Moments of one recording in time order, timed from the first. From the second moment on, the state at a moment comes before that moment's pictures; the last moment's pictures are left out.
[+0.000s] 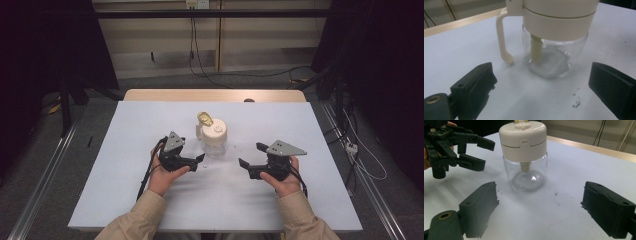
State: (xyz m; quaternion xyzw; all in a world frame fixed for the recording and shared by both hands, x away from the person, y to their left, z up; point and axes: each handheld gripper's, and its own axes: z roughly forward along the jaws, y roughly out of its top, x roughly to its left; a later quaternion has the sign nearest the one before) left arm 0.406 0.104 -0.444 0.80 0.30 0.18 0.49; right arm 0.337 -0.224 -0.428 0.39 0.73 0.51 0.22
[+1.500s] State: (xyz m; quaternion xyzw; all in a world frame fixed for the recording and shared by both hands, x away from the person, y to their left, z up) left arm 0.386 0.161 -0.438 0.79 0.32 0.18 0.49; right arm 0.298 -0.270 -0.446 0.41 0.73 0.50 0.22
